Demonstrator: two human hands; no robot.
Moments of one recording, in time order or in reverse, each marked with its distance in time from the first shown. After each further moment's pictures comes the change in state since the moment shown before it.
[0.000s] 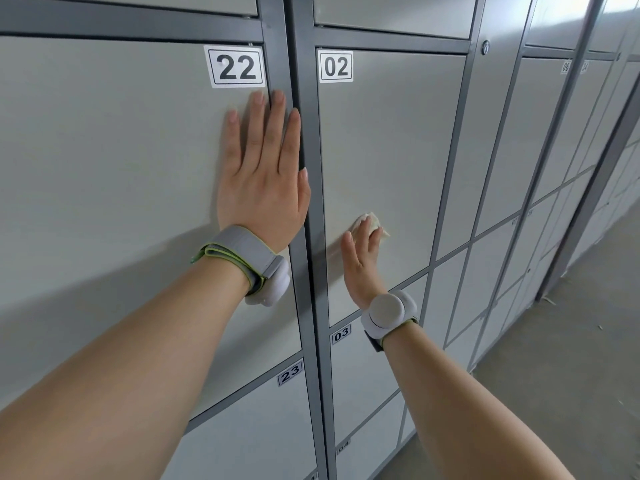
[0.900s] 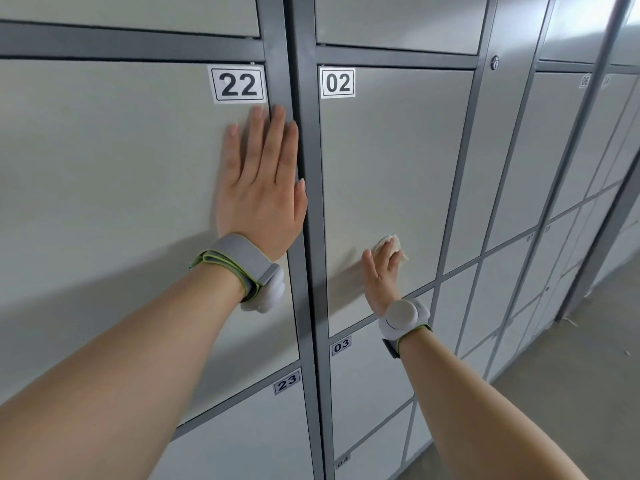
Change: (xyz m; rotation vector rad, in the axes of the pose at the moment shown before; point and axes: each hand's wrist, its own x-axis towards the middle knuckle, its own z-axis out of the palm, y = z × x) left_hand 0.001 0.001 0.001 0.043 -0.026 -0.022; right_hand 0.014 0.028 -0.025 0.067 0.010 0.174
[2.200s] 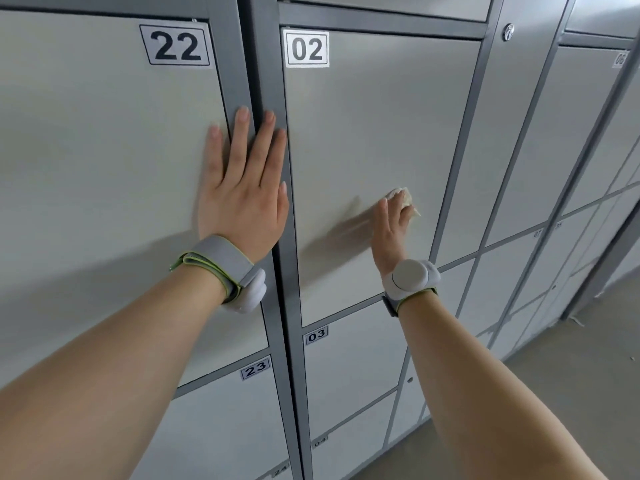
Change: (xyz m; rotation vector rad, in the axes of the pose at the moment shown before) left_hand -0.010 0.034 0.016 0.095 -0.137 -0.007; right_hand 0.049 -0.017 -0.044 0.051 0.053 -0.116
